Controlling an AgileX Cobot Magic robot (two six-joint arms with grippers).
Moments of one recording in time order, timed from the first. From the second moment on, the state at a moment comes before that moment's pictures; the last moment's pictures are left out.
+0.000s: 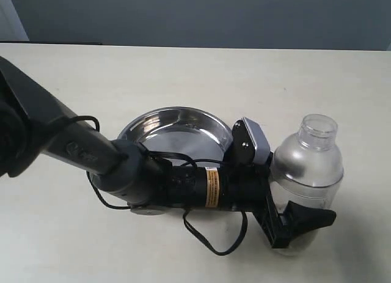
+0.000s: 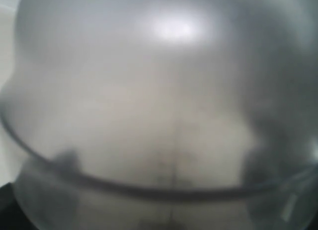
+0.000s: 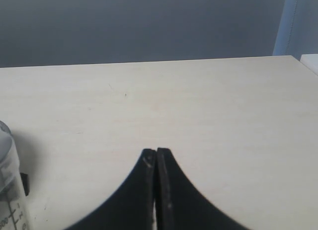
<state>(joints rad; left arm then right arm) -0.76 2.18 -0.96 0.70 -1.13 -0.56 -0.01 0.00 0.00 0.04 0.32 0.02</state>
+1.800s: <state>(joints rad) -0.53 1.57 -0.73 -0.05 -0.34 -0.13 -0.01 0.00 0.00 0.04 0.32 0.02</state>
